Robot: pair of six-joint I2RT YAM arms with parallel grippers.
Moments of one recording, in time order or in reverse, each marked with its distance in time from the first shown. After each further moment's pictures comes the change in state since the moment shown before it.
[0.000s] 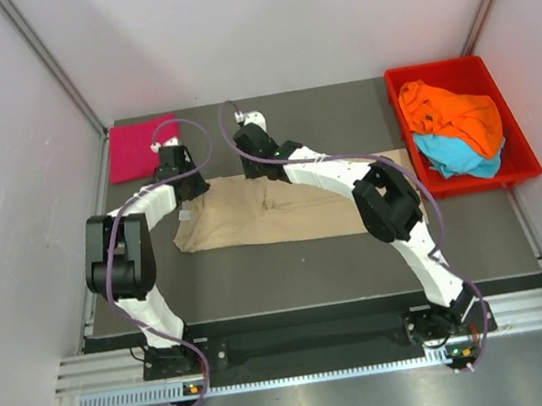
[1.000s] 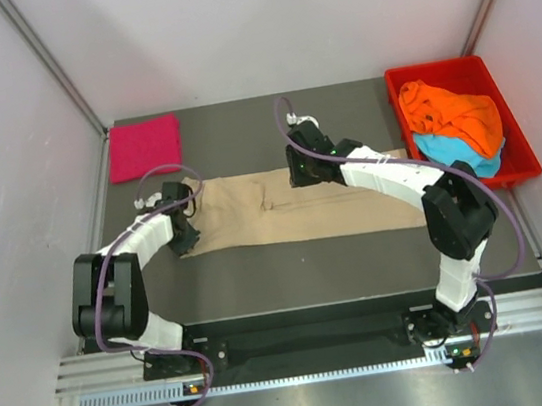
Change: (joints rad) left arm -0.020 -0.248 -0.248 -0.465 -0.331 -0.293; right arm -0.106 -0.463 -0.508 -0.093 -0.126 0.053
